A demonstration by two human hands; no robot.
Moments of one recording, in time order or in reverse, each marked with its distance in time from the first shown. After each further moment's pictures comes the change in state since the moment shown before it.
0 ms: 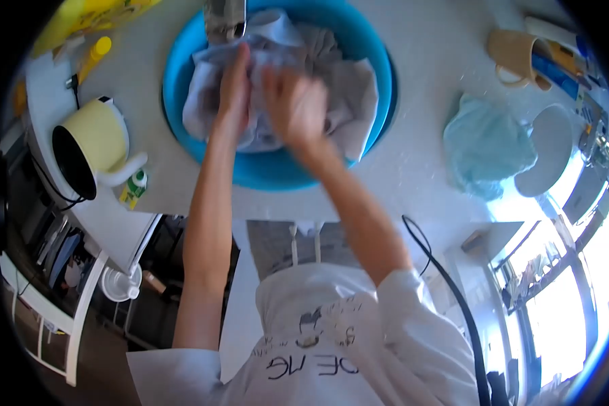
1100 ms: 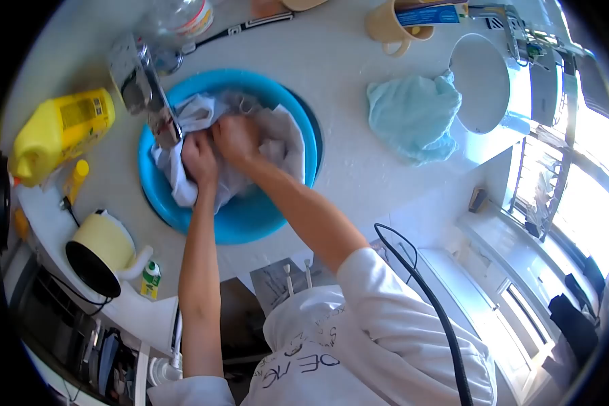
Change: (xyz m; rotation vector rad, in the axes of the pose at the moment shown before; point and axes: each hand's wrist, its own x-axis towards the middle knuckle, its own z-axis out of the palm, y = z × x) left_hand 0.022 -0.032 -0.001 0.894 0.132 0.568; right_hand 0.038 0.027 0.039 -0.224 0.077 0.138
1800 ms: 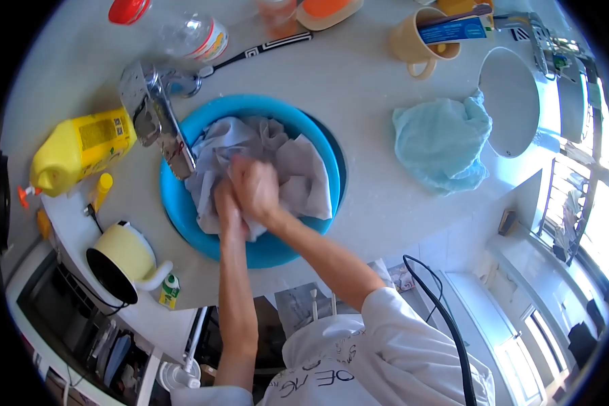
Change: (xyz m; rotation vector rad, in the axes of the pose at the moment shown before) left_hand -0.037 0.028 -0.030 -0.941 -0.310 -0.778; right_hand -0.038 -0.029 -0.030 0.537 0.078 0.077
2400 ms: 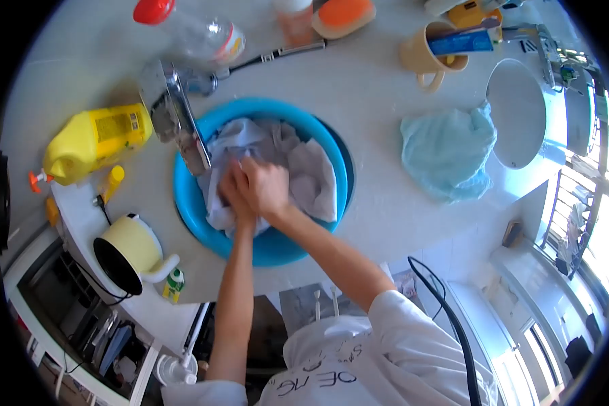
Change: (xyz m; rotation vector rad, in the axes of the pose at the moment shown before) left_hand 0.021 0.004 0.011 0.448 0.087 0.709; right_hand 0.014 0.006 -0.004 -0.164 -0.020 -0.127
